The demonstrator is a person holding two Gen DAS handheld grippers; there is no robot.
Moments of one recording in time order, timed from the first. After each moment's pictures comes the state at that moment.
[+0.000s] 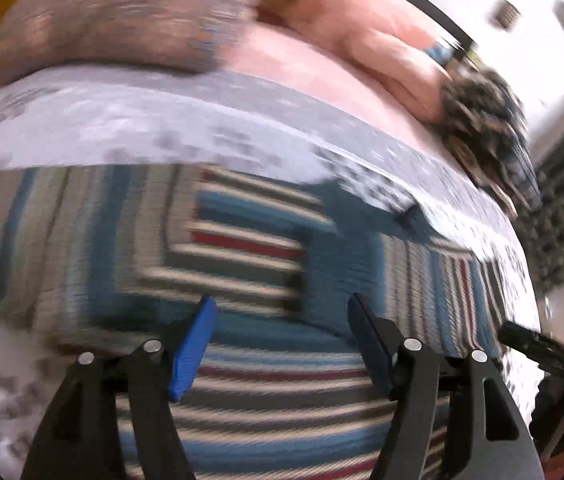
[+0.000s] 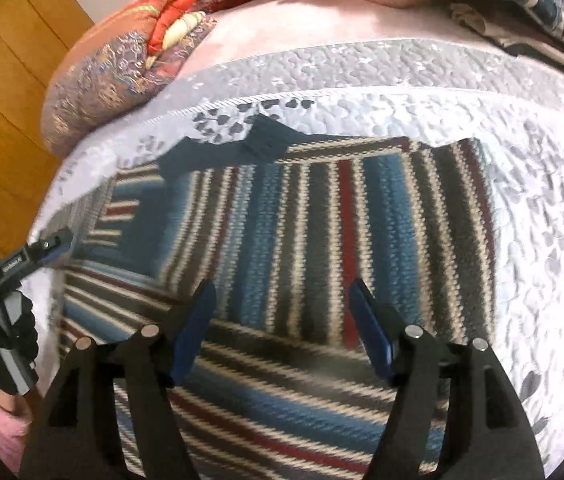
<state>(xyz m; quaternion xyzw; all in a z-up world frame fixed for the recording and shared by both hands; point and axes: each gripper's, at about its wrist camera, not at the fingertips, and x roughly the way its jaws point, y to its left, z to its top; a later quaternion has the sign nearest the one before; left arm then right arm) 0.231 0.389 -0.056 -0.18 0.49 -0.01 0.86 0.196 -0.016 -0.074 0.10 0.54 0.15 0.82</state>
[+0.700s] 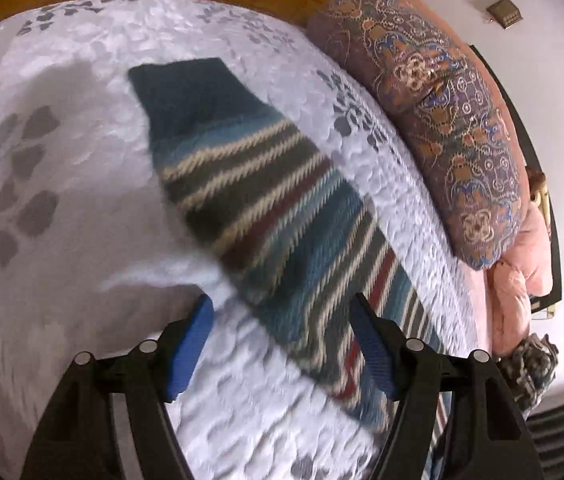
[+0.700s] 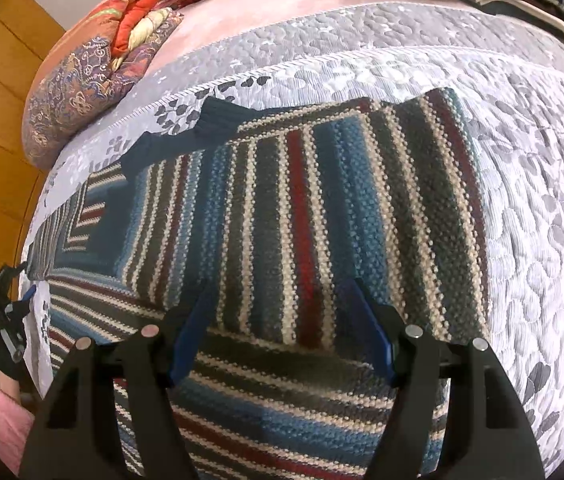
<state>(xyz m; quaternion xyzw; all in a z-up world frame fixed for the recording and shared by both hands) 0.143 0.677 -0.114 -0.45 0.35 0.21 0.79 0.202 -0.041 -0.108 0.12 0.57 0.12 0.81</state>
